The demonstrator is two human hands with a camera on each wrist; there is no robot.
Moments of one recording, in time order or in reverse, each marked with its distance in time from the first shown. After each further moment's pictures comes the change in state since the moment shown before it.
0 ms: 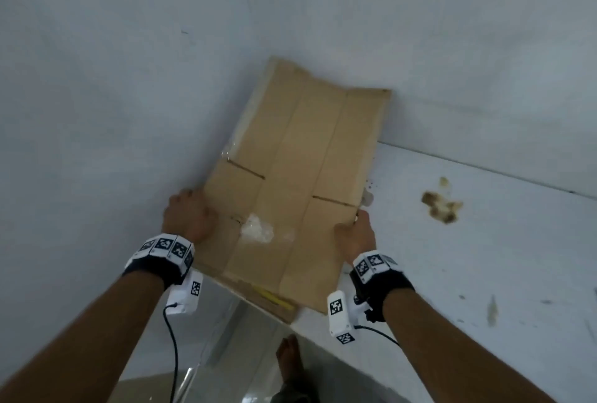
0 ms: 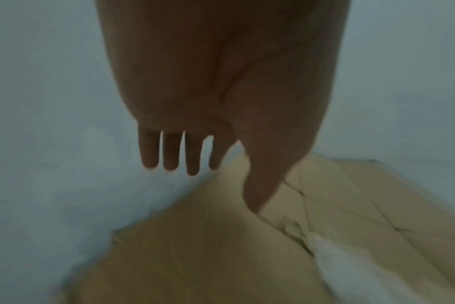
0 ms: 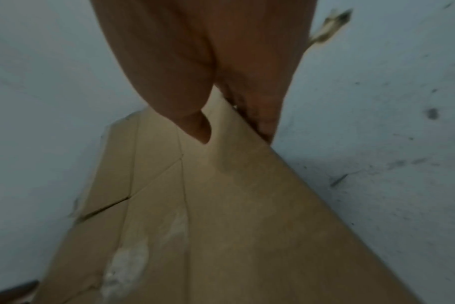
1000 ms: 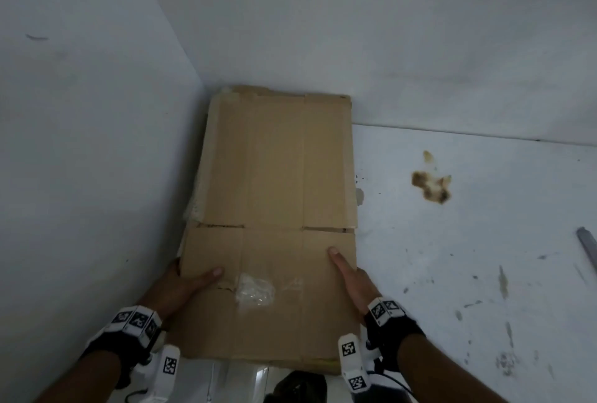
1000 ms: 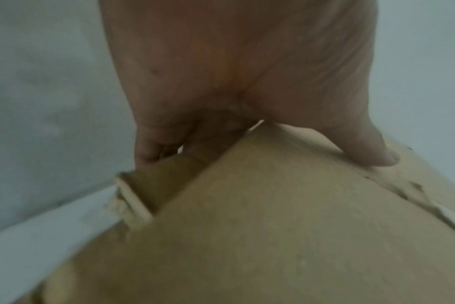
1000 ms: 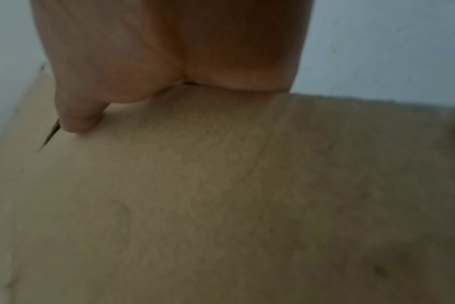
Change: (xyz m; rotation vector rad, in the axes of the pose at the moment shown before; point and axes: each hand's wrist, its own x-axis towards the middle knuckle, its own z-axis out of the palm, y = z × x) left_hand 0.129 -0.058 0.080 -0.582 -0.653 -0.116; right_hand 0.033 0.026 0.056 0.231 -0.058 0.477
